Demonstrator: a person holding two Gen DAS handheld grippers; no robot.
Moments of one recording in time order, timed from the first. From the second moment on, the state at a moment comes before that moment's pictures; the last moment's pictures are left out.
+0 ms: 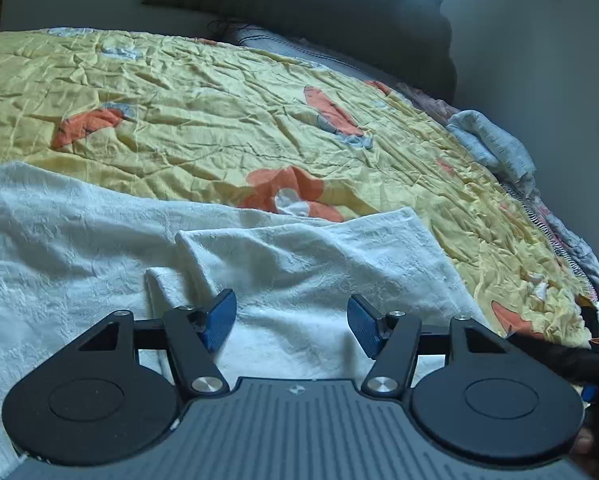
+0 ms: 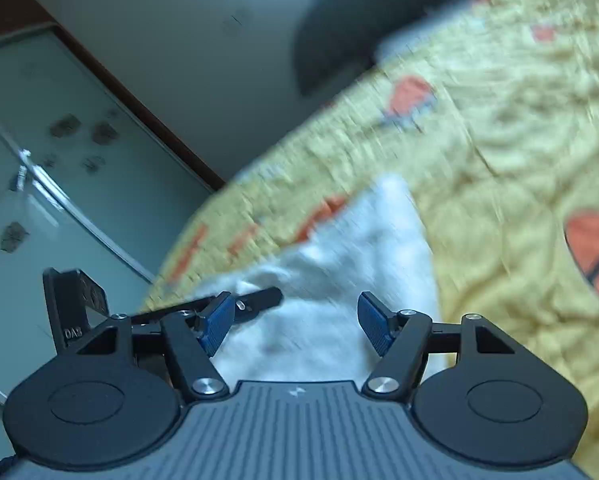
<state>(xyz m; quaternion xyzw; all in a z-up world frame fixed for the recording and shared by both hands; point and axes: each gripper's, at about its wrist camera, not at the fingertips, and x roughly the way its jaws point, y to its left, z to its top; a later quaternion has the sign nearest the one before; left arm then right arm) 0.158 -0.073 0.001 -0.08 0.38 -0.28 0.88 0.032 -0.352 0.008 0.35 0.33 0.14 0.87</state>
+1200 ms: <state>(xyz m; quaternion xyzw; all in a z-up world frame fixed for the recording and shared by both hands) 0.184 0.027 0.018 -0.23 0.43 -0.18 0.85 0.012 -0.322 0.028 0.28 0.32 0.19 0.89</state>
